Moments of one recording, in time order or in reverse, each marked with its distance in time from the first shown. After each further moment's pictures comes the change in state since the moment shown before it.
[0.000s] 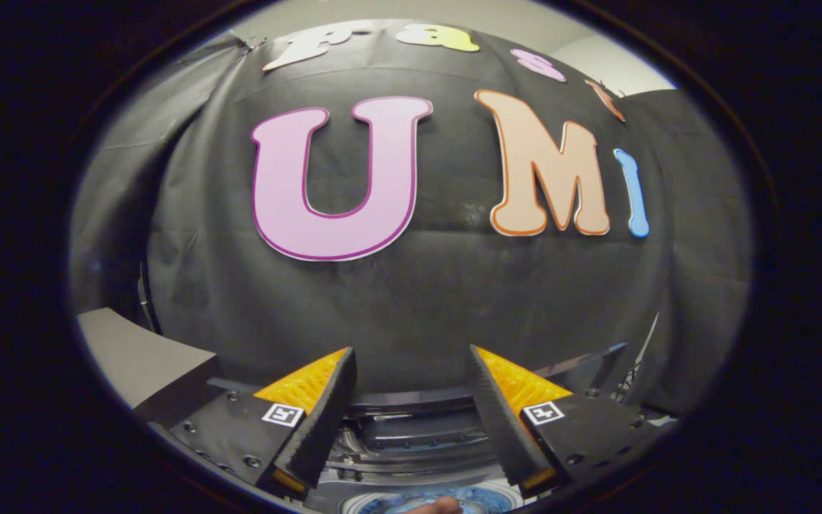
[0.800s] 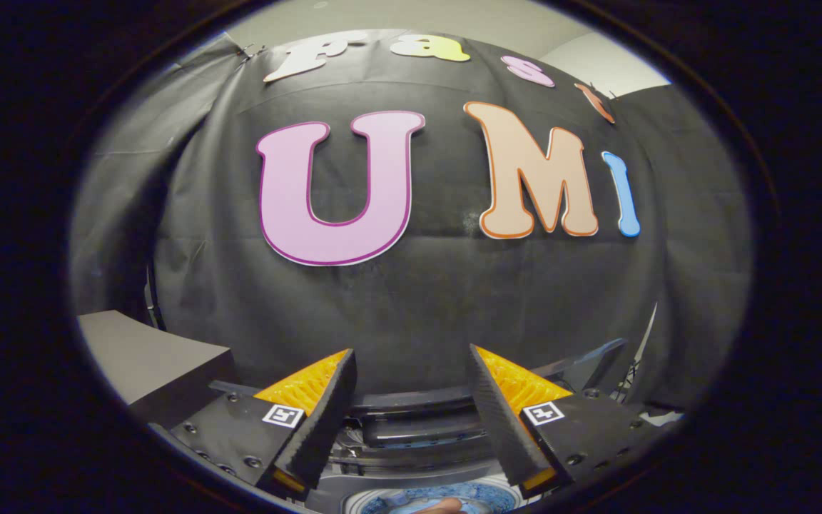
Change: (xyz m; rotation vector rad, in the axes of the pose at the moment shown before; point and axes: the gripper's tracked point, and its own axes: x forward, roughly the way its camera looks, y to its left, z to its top) arm -0.019 -0.006 -0.002 0.022 -0.040 -0.006
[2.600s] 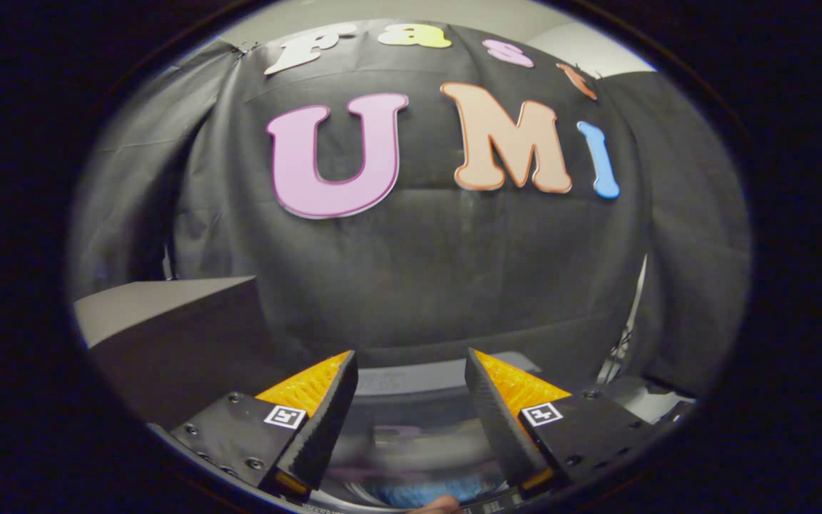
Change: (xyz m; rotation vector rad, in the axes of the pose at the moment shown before) arm -0.030 -0.001 -0.017 0.040 0.113 0.007
